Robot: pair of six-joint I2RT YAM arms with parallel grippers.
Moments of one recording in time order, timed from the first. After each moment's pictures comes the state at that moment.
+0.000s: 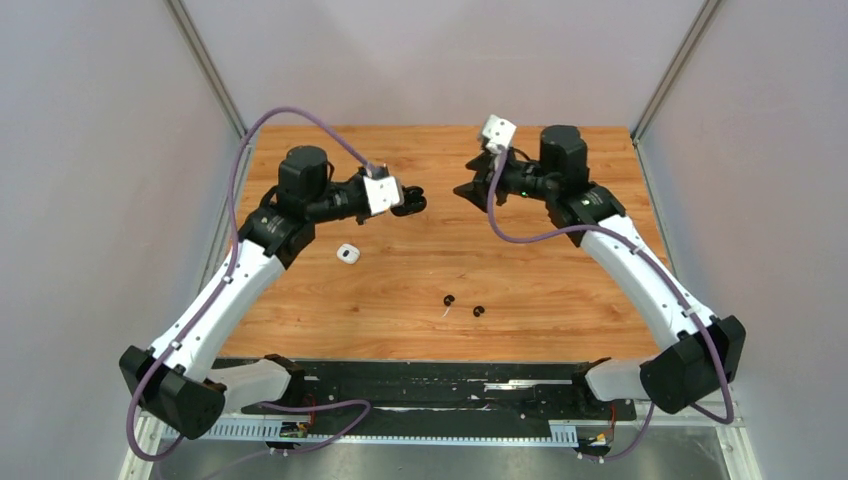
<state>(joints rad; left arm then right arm) -0.47 1.21 1.29 -0.42 0.64 0.71 0.47 1.37 1.35 -0.25 -0.62 -0.40</state>
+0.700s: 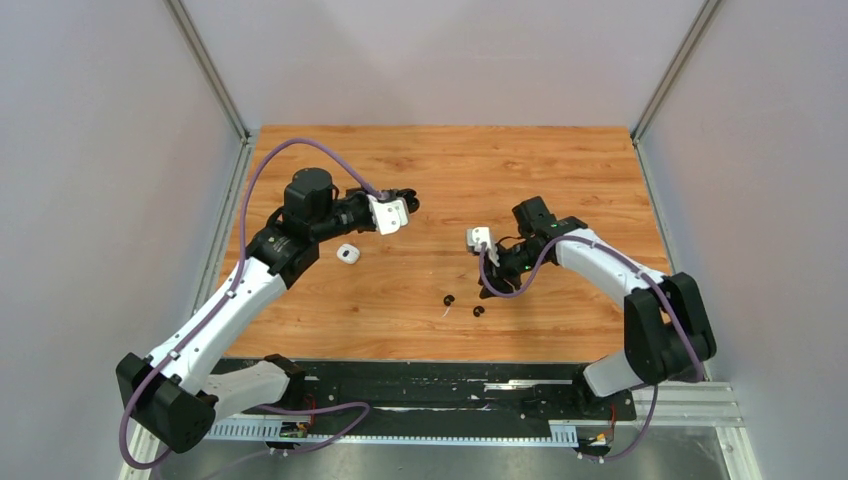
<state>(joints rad) -0.53 1.10 1.06 -0.23 0.44 0.91 0.39 1.45 0.95 -0.70 -0.84 -0.96</state>
